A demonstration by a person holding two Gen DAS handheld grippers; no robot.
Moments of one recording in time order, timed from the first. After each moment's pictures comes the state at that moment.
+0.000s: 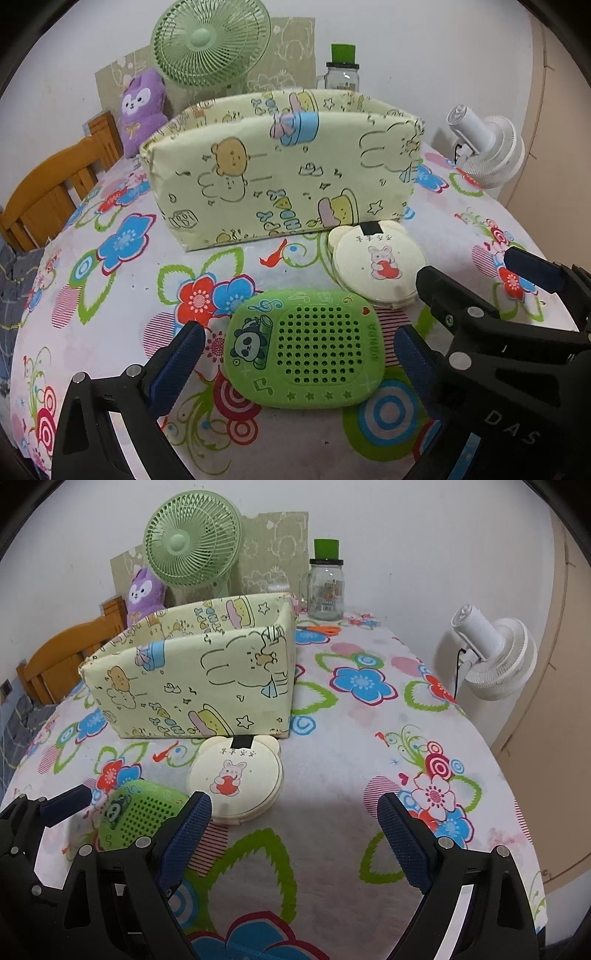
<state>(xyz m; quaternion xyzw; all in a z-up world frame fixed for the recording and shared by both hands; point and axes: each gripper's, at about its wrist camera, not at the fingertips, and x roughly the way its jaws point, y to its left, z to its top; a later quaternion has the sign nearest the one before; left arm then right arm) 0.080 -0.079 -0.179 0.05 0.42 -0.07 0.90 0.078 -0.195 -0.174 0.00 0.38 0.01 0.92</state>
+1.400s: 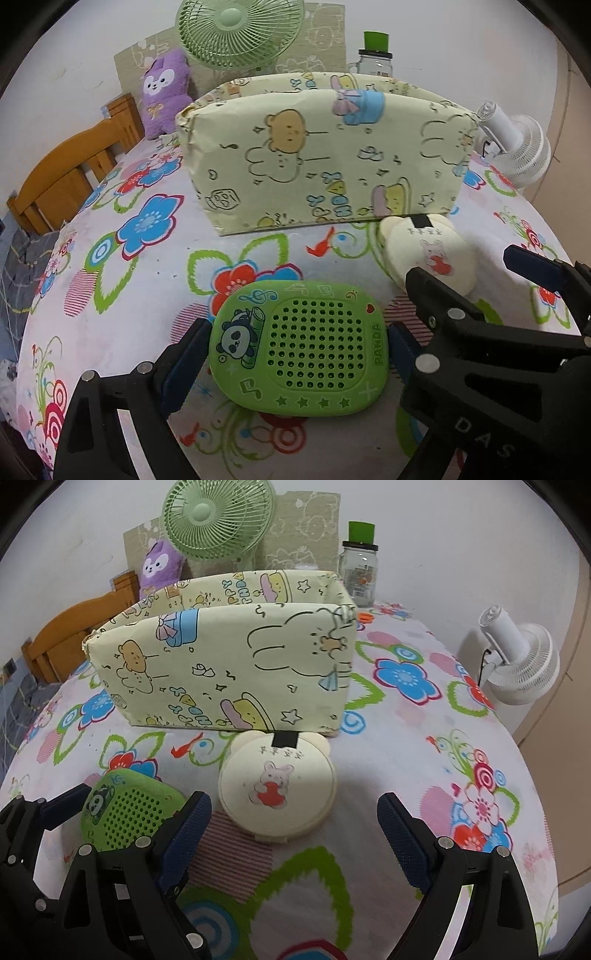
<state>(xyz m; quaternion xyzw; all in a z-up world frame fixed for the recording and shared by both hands) 0.092 -0.055 -0.186 0.04 0.44 -0.03 0.90 0.105 -0.163 -0.186 -0.02 0.41 0.03 0.91</state>
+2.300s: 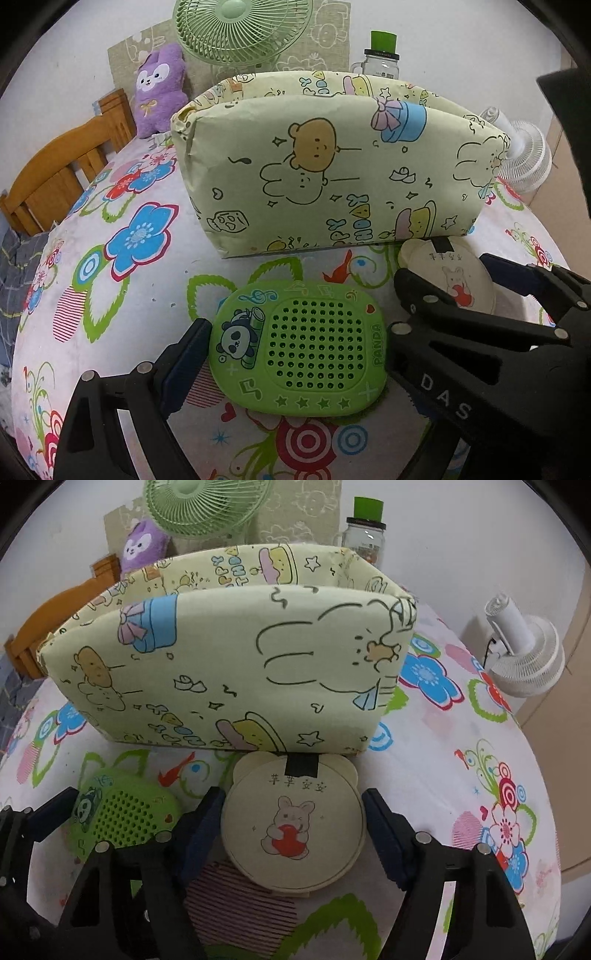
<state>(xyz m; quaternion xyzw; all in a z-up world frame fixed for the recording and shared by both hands) 0.116 -0.044 -0.188 0.03 0.45 -0.04 0.89 0.145 -0.142 -0.197 -0.02 0.46 0.01 0.89</state>
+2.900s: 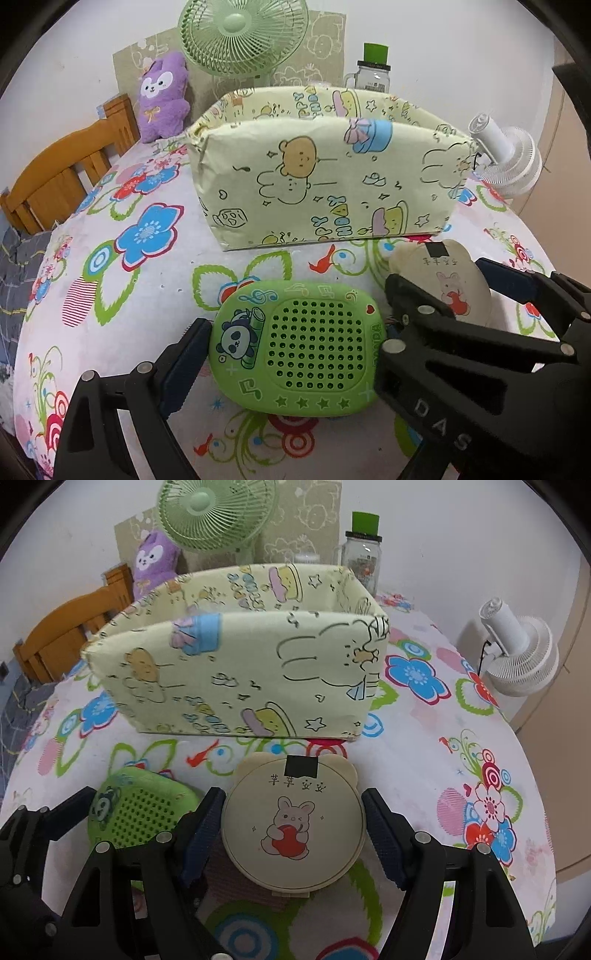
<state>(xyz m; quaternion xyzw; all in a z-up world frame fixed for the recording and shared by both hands) 0.090 -0.047 -0.172 0.03 0.43 -0.05 0.90 0.112 -0.140 -0.174 -0.01 0.44 0.02 0.90</state>
